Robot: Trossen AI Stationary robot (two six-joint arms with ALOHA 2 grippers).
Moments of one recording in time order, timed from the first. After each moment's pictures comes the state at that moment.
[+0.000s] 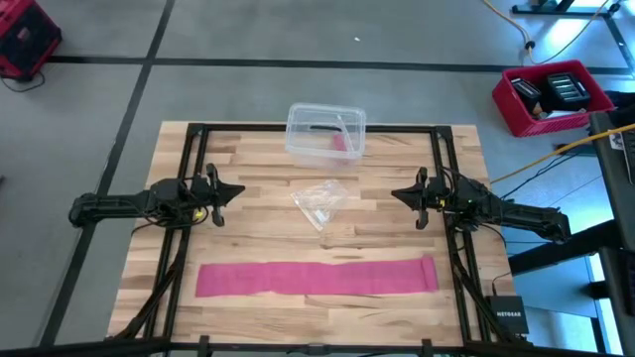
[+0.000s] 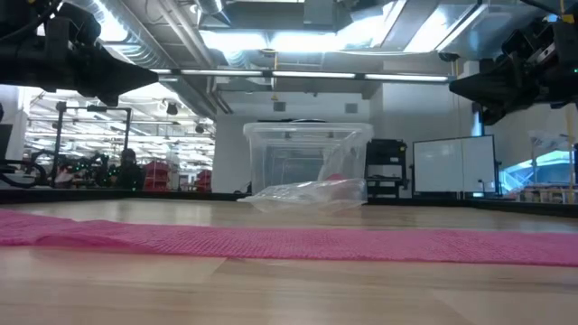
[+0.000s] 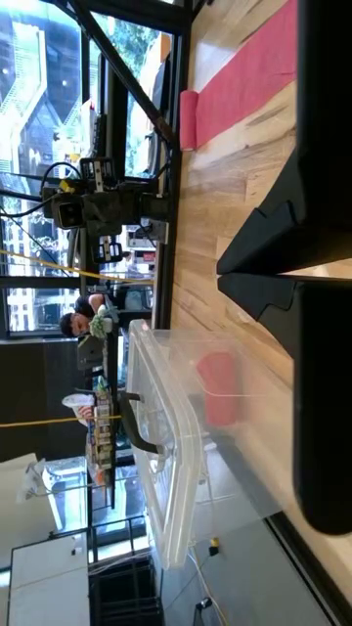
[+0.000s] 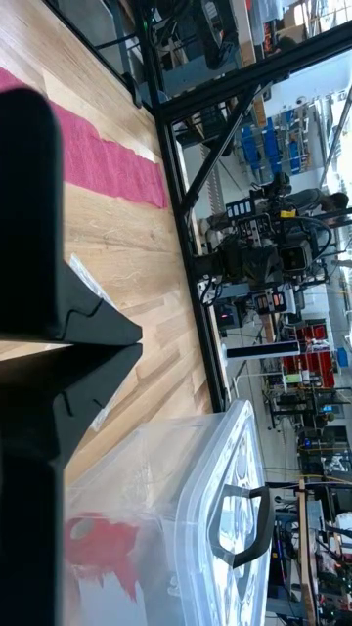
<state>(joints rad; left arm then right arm) 0.03 0.02 0.01 0.05 -0.25 0.03 -0.16 0.02 0.01 0.02 -0.04 0.14</state>
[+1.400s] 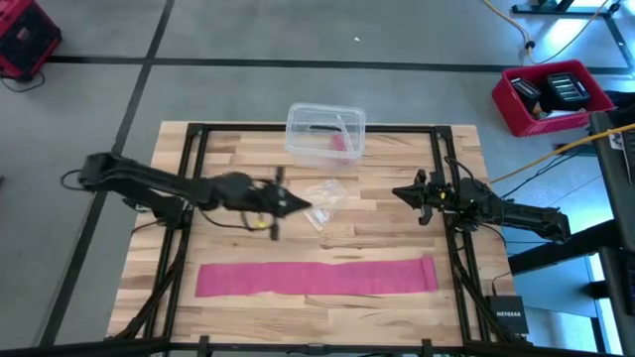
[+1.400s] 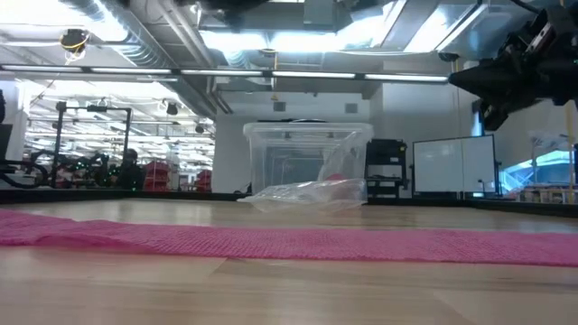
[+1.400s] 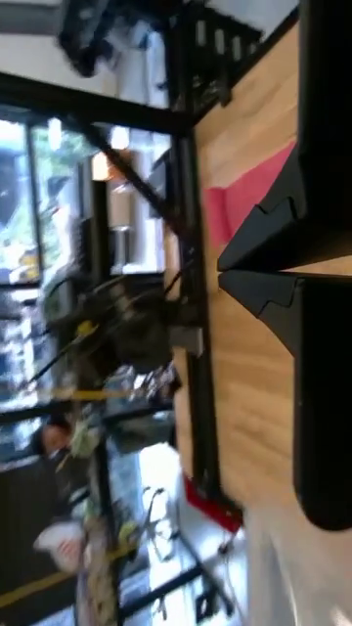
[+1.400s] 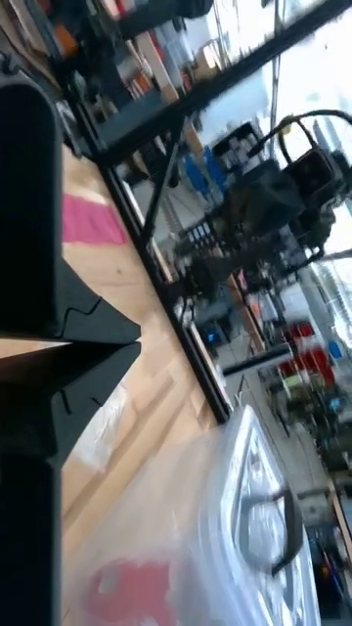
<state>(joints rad) -0.13 1.34 0.83 0.40 -0.11 0.07 -0.16 0.02 0.02 0.08 -0.07 0.42</state>
